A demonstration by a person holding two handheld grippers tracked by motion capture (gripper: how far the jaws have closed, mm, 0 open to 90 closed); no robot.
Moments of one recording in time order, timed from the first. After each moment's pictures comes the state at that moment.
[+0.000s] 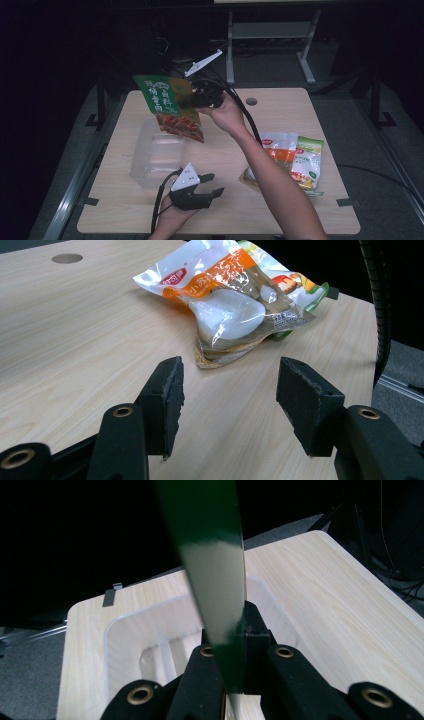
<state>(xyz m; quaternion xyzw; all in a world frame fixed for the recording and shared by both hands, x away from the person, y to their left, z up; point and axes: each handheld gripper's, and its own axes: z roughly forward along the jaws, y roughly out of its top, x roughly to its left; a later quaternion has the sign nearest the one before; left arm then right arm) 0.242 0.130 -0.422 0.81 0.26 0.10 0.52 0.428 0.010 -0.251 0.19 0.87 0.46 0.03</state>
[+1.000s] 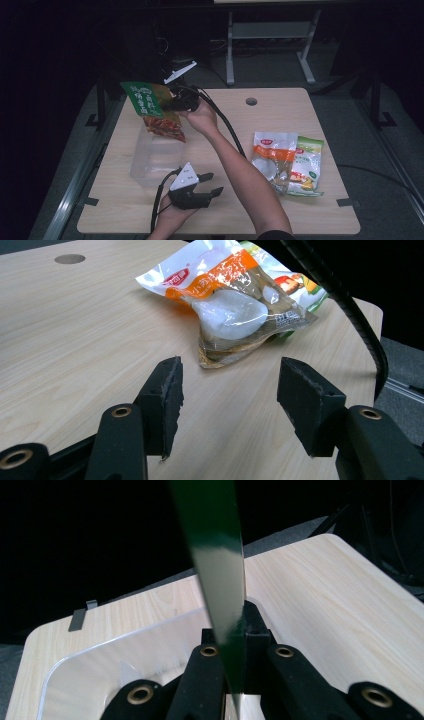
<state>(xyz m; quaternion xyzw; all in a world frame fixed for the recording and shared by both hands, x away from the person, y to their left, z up) 0.243 0.132 -0.422 0.81 0.26 0.10 0.52 0.465 0.073 -0.303 0.20 0.86 0.47 0.02</state>
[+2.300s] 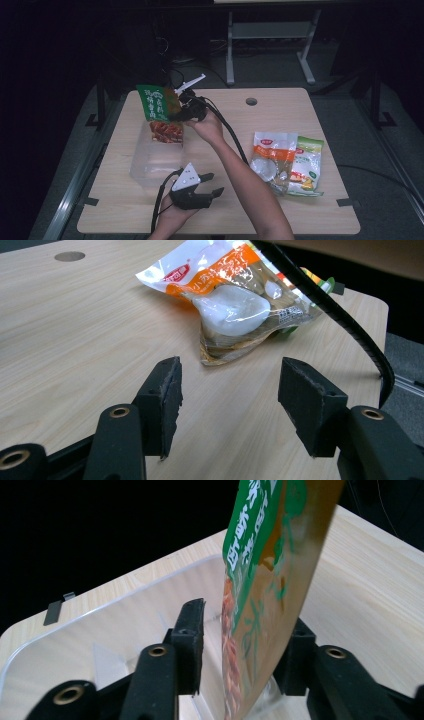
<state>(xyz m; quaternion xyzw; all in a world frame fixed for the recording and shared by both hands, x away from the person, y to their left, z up) 0.243 0.129 -0.425 0.82 0.26 0.11 0.51 0.469 0.056 -0.345 0.26 0.85 0.46 0.01</state>
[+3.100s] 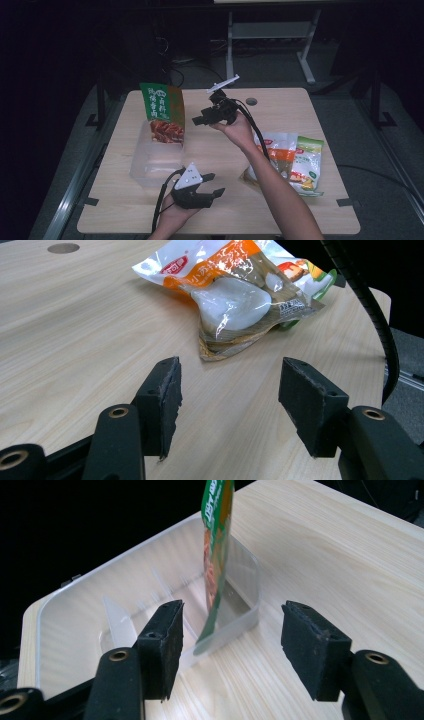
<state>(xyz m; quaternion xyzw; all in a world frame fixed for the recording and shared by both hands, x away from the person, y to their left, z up) 0.246 0.125 -0.427 0.82 0.26 0.10 0.50 0.449 -0.029 -0.337 0.30 0.84 0.45 0.00</state>
